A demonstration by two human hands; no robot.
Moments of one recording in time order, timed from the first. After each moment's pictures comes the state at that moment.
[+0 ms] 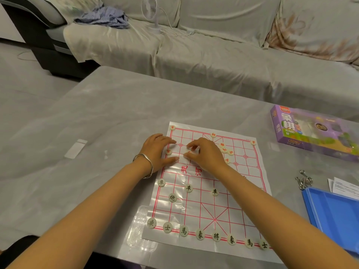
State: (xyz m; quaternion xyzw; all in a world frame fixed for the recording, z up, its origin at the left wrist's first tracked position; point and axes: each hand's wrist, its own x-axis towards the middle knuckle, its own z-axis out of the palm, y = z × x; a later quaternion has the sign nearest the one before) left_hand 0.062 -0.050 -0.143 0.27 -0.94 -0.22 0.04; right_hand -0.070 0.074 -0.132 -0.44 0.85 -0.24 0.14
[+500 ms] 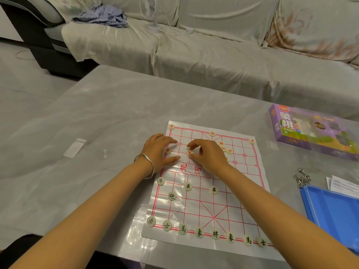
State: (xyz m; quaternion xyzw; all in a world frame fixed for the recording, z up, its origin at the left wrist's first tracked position) left_hand 0.062 -0.043 -0.141 0.27 -0.93 -0.24 0.05; right_hand -0.073 0.086 -0.131 -0.47 0.84 -0.24 0.13
